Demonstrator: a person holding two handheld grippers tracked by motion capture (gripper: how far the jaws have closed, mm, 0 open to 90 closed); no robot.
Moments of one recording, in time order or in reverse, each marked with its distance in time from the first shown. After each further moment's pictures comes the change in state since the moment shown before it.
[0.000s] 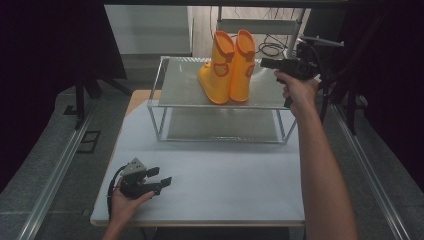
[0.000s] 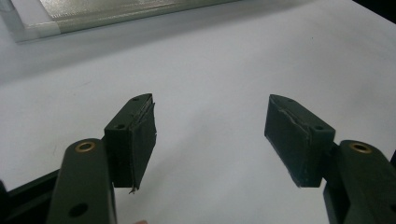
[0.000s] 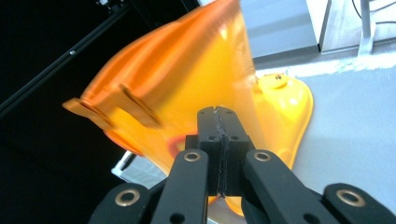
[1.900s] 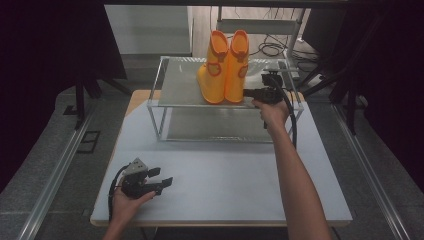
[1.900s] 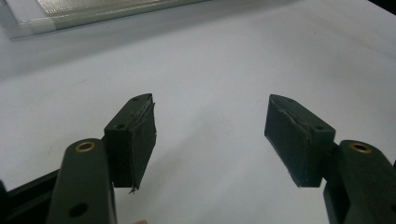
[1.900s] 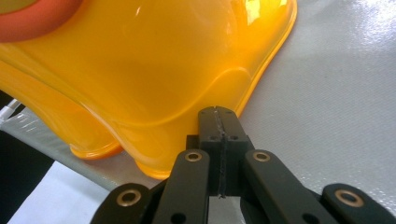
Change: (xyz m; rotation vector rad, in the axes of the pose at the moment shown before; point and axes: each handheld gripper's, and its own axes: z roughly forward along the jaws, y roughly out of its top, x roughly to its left) left arm 0.000 0.000 0.004 0.014 0.000 0.007; right arm -0.021 -0.071 0.074 0.171 -0.198 -0.095
